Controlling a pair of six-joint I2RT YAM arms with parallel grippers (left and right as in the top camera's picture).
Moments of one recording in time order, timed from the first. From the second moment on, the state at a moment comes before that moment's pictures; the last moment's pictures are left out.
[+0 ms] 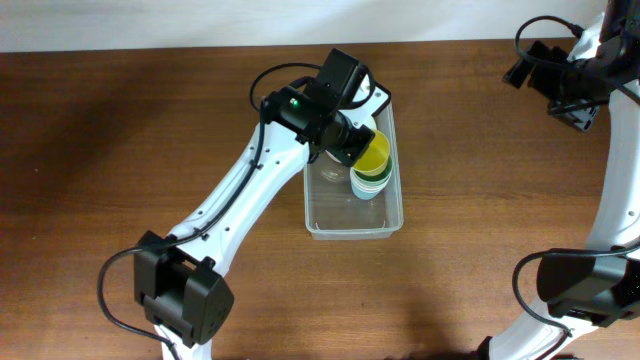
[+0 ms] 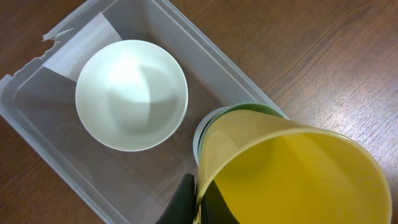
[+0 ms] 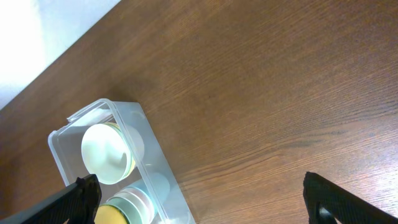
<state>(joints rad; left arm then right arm) -0.59 1.97 1.92 -0.99 0.13 0.14 -0.26 1.91 2.22 -1.43 -0.25 0.34</state>
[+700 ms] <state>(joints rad) -0.49 1.99 2.57 -1.54 -0.08 0.05 -0.26 1.91 2.22 -1.43 -0.25 0.34</state>
